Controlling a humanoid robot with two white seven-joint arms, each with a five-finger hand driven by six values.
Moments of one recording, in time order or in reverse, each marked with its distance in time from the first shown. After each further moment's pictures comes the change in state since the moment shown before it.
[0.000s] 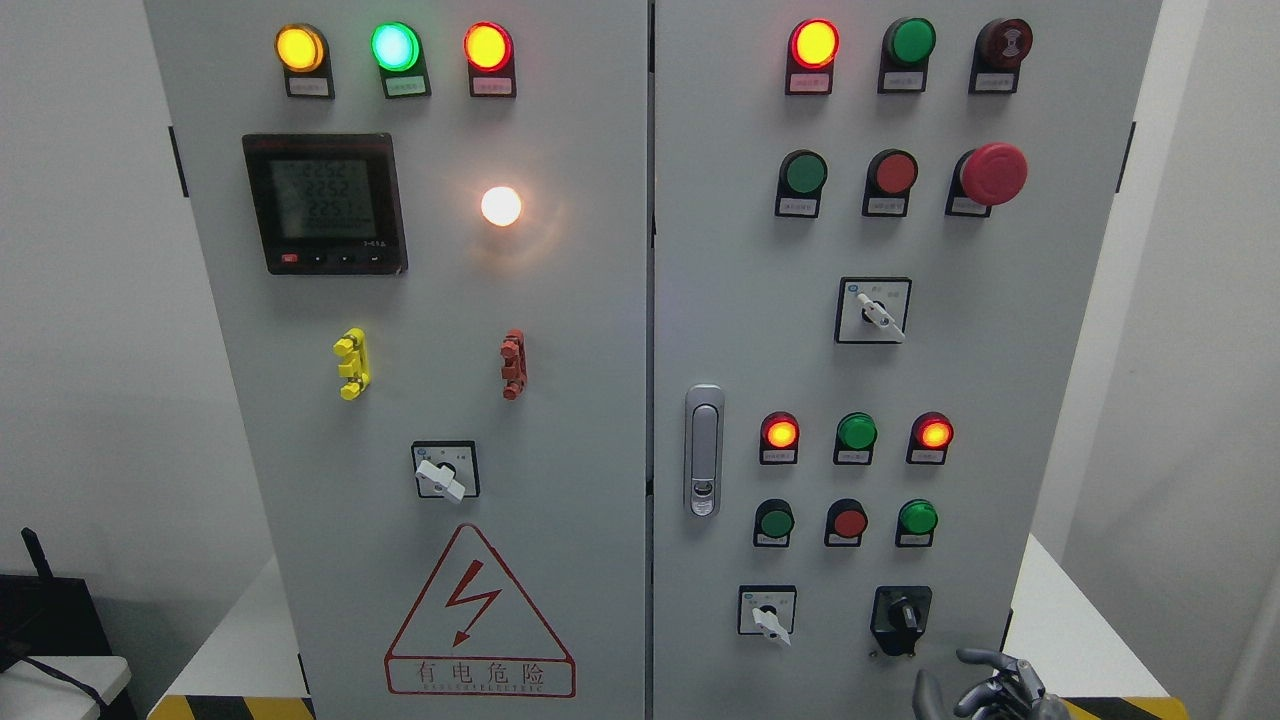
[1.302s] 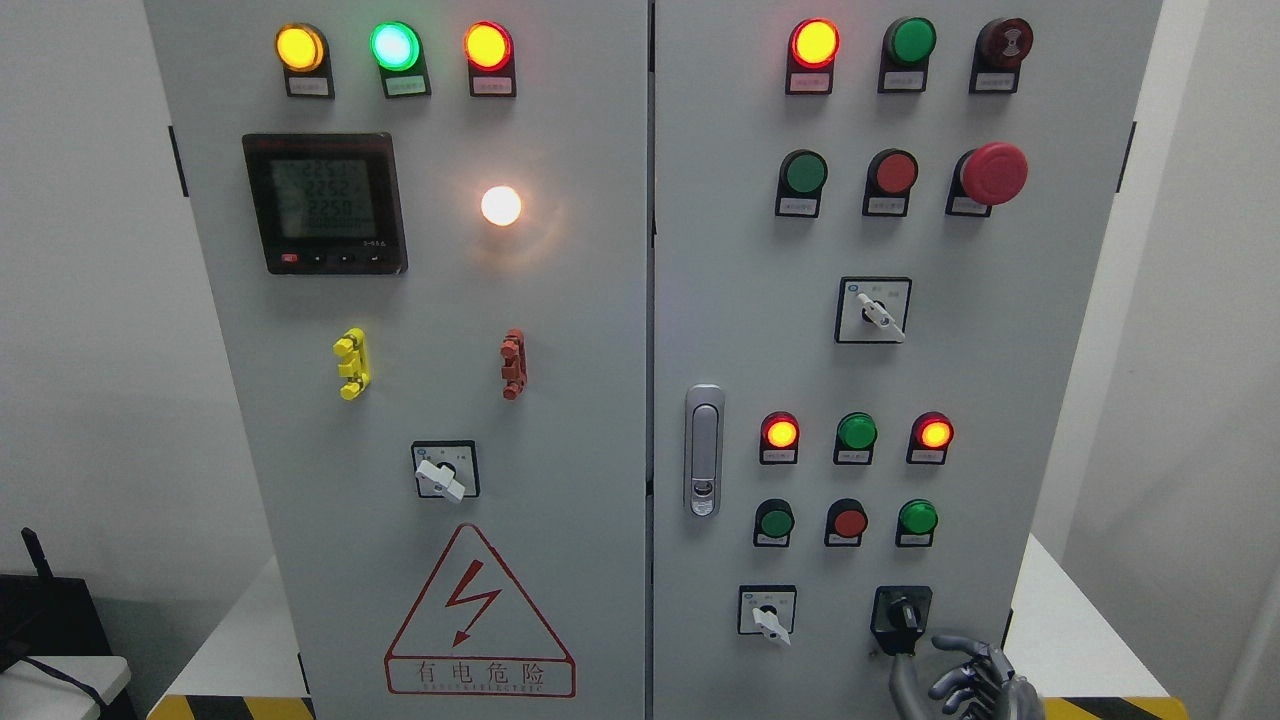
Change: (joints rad) left arm 0.000 0.000 0.000 0.000 0.000 0.000 0.000; right arm -0.067 0.015 0.016 0.071 0.002 0.031 -0.001
